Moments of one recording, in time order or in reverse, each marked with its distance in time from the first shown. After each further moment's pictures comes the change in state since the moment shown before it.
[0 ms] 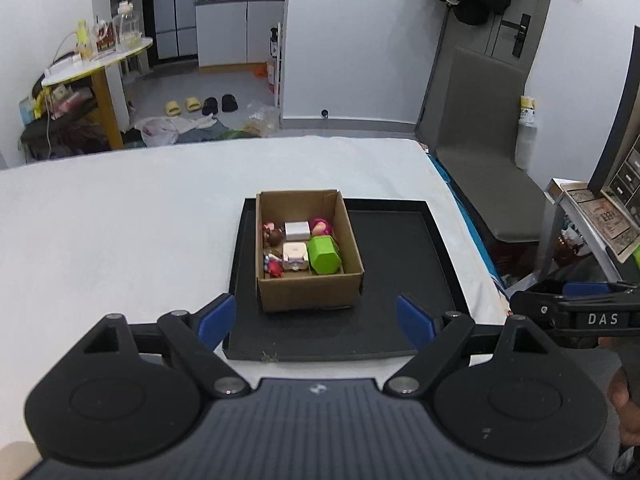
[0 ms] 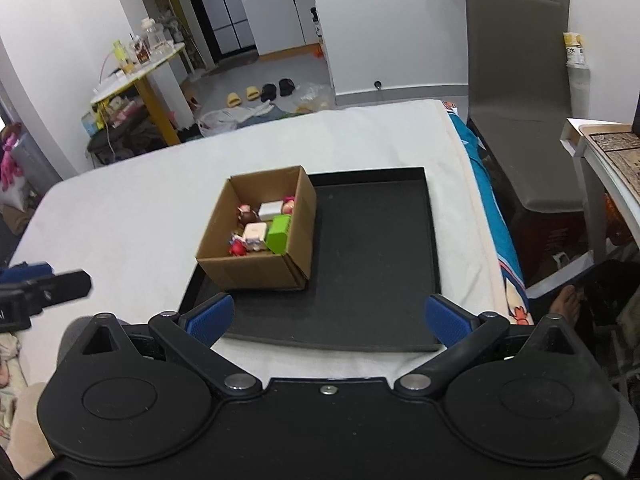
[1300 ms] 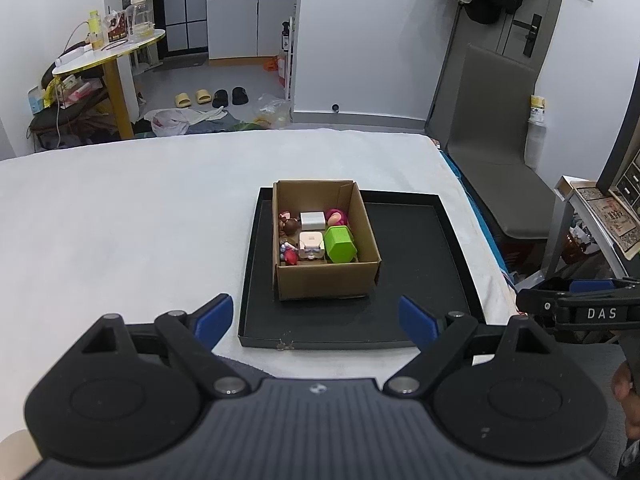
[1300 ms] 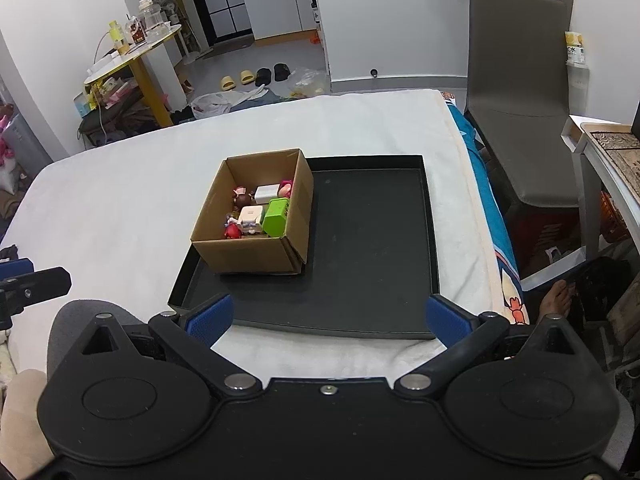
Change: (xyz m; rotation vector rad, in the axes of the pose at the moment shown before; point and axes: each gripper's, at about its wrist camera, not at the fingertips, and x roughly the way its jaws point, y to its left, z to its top) left arm -0.005 0.016 -0.009 -0.007 0.008 0.026; right arm 0.007 0.014 -0.002 -0.033 0.041 -0.042
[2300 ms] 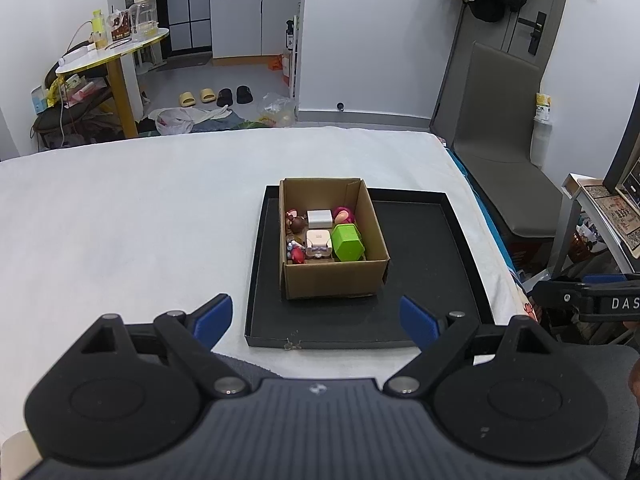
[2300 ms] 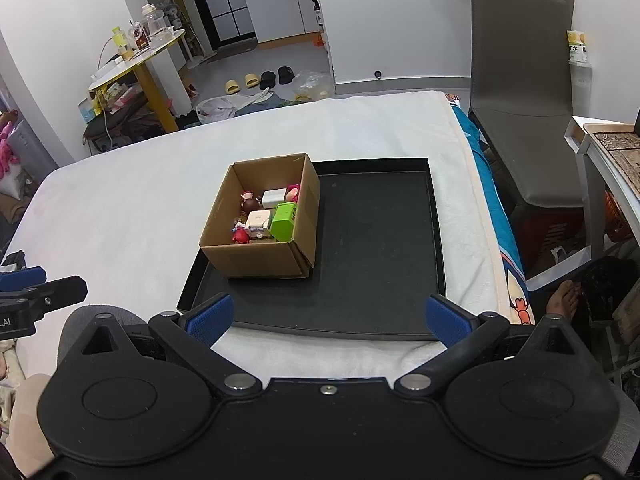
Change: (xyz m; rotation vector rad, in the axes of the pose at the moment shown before) left arm 0.003 0.006 -0.001 0.001 0.003 0.013; right arm -0.003 0.001 0.003 0.015 -0.007 0.022
